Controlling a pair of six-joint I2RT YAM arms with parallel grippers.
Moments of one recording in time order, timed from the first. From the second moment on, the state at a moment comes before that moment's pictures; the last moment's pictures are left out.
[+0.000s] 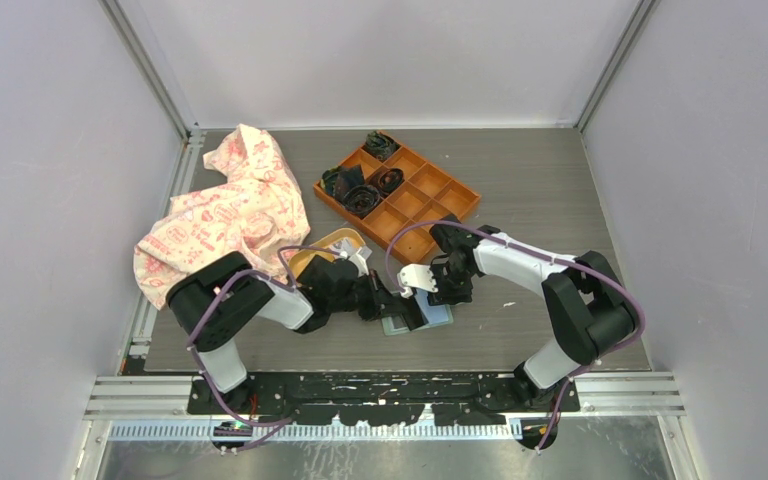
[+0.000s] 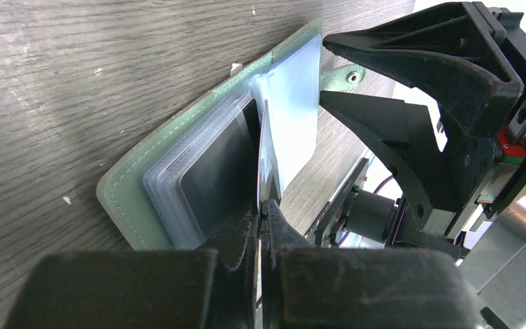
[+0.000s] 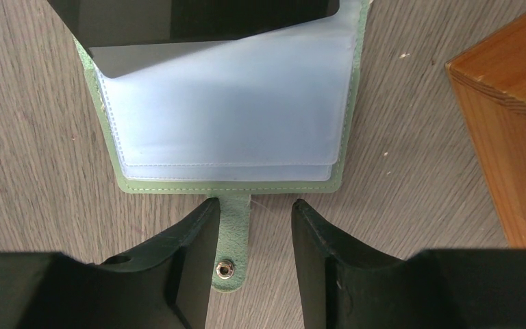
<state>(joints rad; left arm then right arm) -0.86 1.75 0.51 0.72 0.30 -1.20 0.55 1.56 0.88 -0.71 -0.24 -1.21</state>
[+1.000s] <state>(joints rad) -0.82 1.83 0.60 0.70 0.42 -1.21 0.58 1.57 0.88 -0.71 -0.22 -1.22</state>
